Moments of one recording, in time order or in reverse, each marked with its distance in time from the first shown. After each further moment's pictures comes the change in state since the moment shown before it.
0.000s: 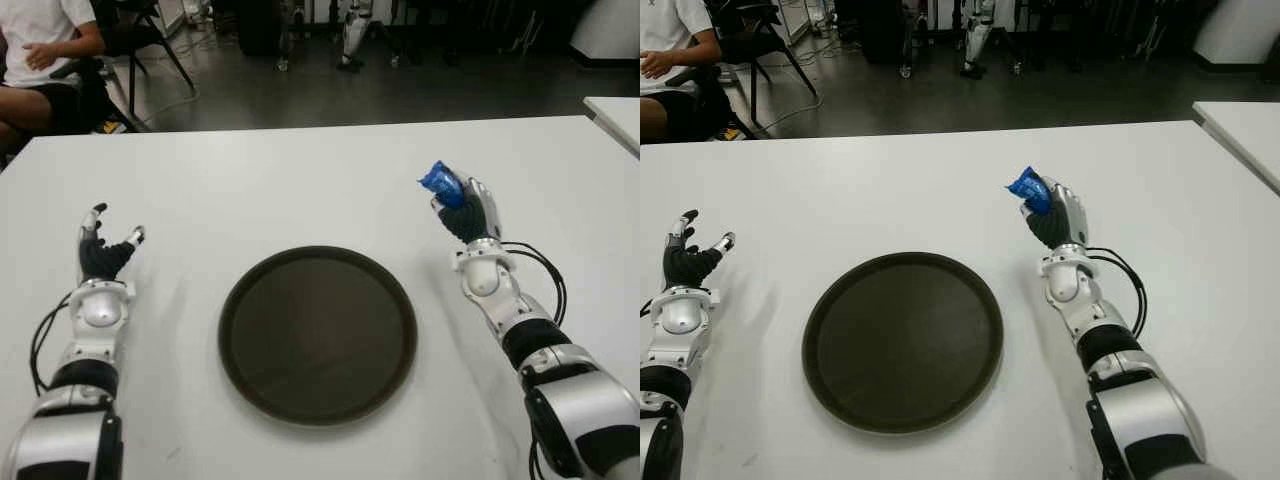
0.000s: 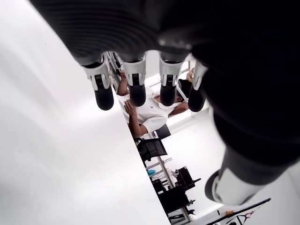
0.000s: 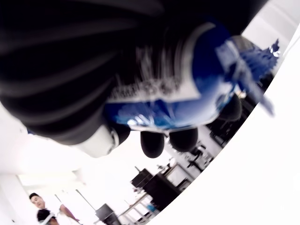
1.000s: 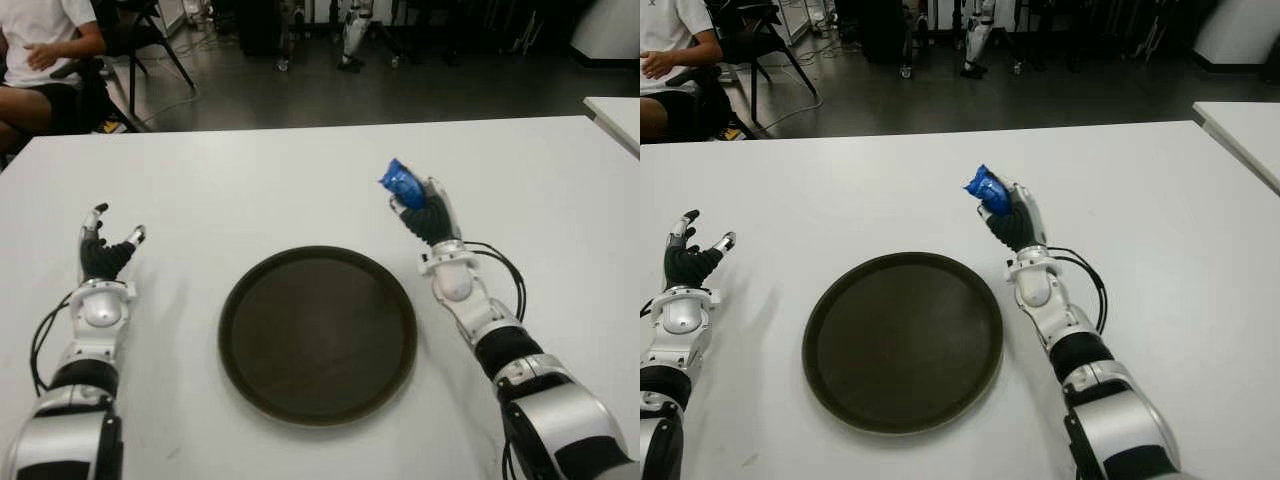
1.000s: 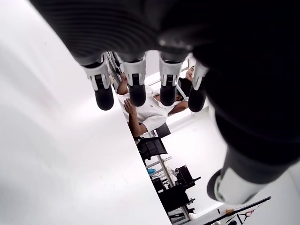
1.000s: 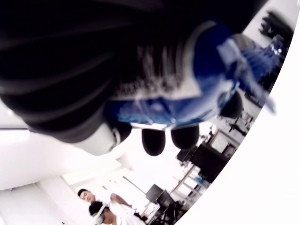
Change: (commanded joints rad) left arm 0.005 0.002 -0.006 -0.003 0.006 -0.006 -0.010; right arm 0.063 0.095 0.028 -0.121 0.014 -0.020 0.101
